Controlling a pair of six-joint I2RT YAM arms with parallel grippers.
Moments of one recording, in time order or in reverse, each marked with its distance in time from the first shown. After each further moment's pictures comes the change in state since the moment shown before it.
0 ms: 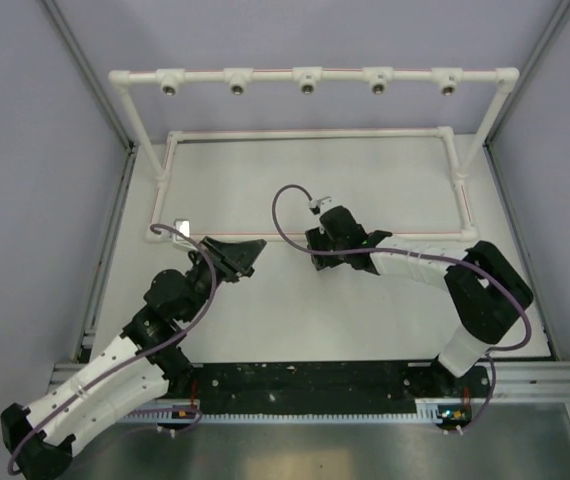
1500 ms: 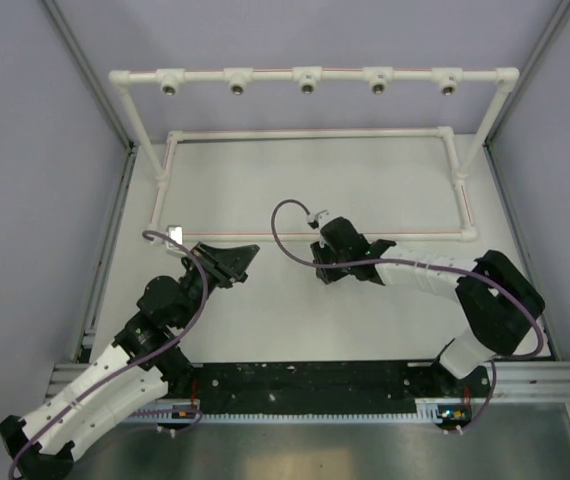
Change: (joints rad) left arm 0.000 -0.101 -0.009 -0.113 -0.023 0.010; right arm 0.021 -0.030 -0.041 -0.058 -0.063 -0.015
